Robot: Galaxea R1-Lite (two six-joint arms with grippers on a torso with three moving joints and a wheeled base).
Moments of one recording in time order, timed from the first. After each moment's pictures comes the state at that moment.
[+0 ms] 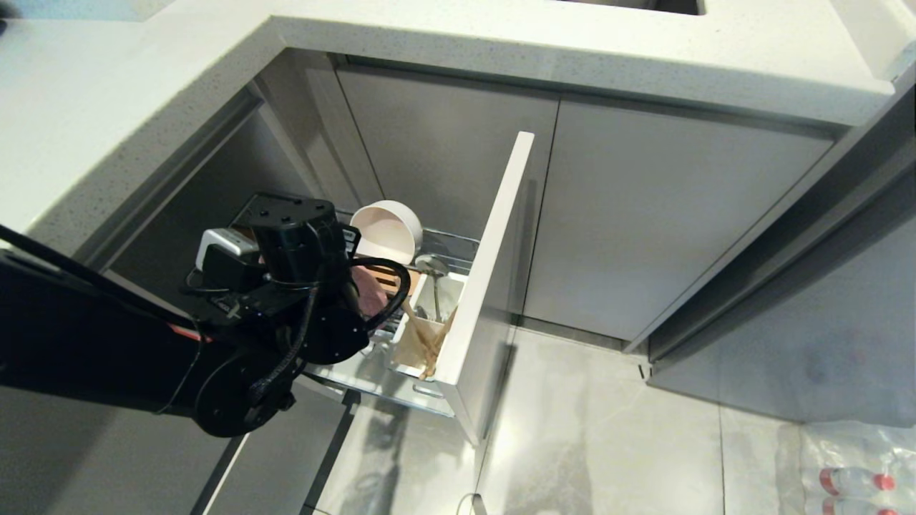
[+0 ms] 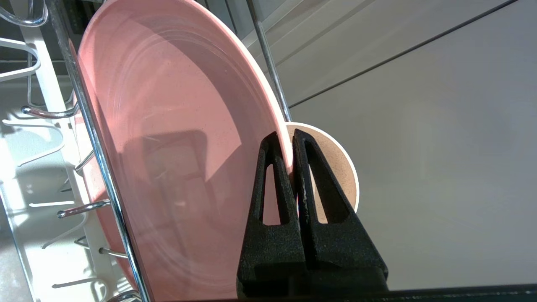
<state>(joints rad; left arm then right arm) -0.57 1.83 -0.89 -0.97 0.99 -0.99 0.00 0.00 0.00 0.00 -0.02 0.05</state>
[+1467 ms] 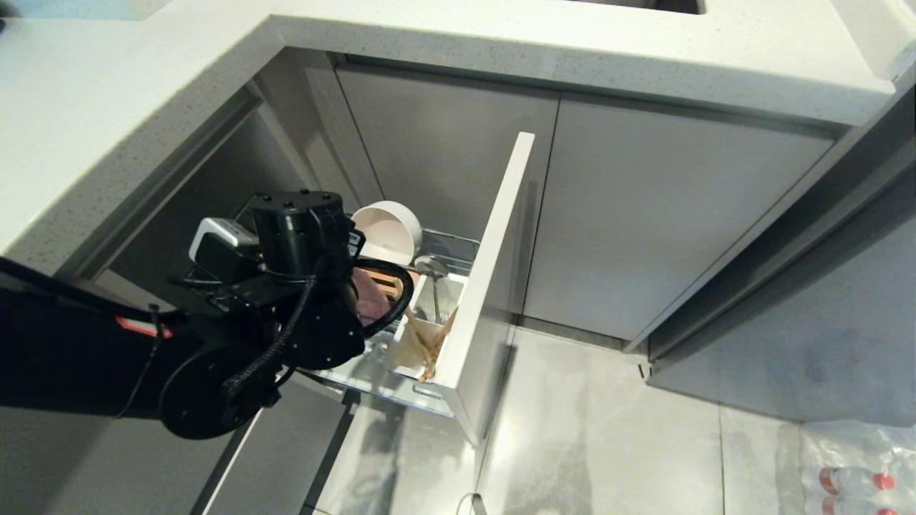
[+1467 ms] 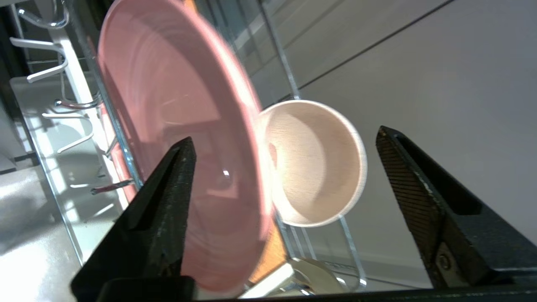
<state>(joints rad) -0.63 1.75 -0.92 -0.77 1.03 -0.99 0.00 0.00 0.00 0.00 -0.02 0.05</state>
